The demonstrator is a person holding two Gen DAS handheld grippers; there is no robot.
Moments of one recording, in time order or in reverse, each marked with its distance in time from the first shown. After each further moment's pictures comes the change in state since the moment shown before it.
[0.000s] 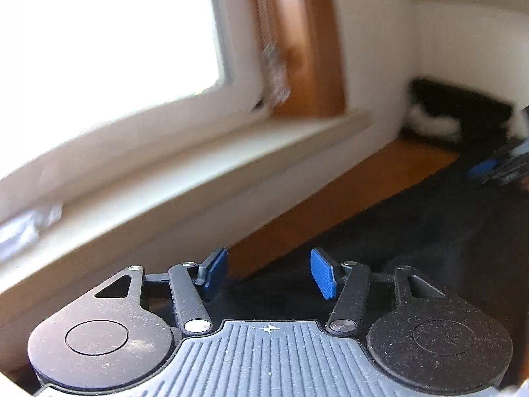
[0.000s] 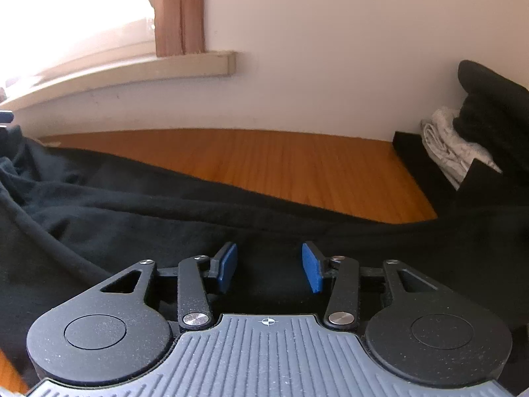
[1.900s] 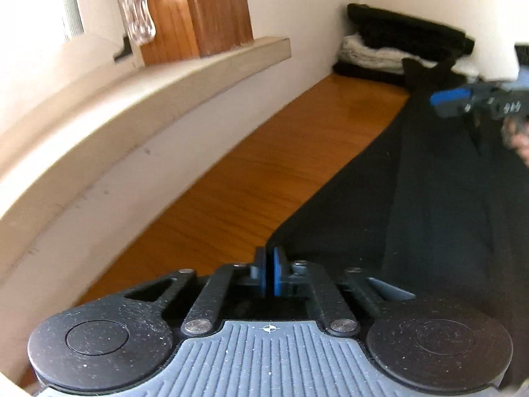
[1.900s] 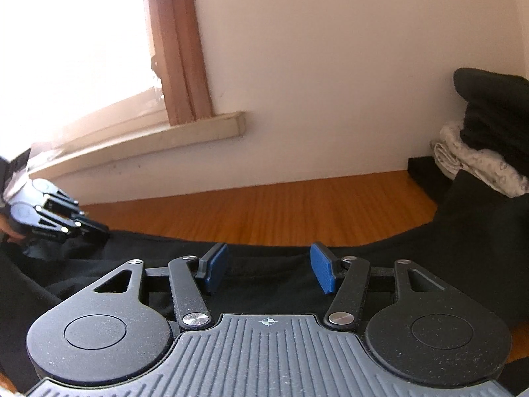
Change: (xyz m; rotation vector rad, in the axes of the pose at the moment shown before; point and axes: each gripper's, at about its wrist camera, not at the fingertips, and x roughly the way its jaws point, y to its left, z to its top) left arm 0.110 -0.072 0.037 0.189 0.164 -0.214; right arm -0.022 -0.018 0.001 0.143 -0.208 0.124
